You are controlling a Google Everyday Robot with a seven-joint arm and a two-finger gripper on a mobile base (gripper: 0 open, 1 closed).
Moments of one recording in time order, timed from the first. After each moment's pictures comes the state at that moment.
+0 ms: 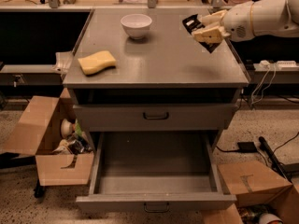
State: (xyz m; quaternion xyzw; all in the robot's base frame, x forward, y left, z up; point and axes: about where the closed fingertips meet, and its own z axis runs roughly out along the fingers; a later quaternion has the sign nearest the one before) arm 0.704 -0.176 0.953 -0.48 0.69 0.18 0.51
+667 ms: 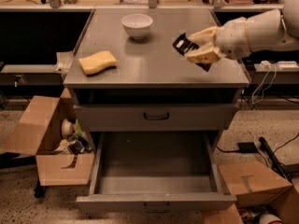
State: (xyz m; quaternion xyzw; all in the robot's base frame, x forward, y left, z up) arm 0.647 -0.149 0.923 -0.57 0.64 0.18 0.47
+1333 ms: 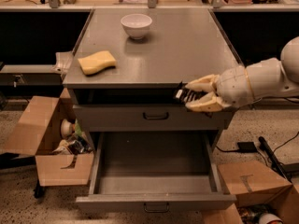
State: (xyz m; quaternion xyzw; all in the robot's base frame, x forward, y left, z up) arm 0.540 -0.142 0.836 -0.63 0.62 0.22 0.42
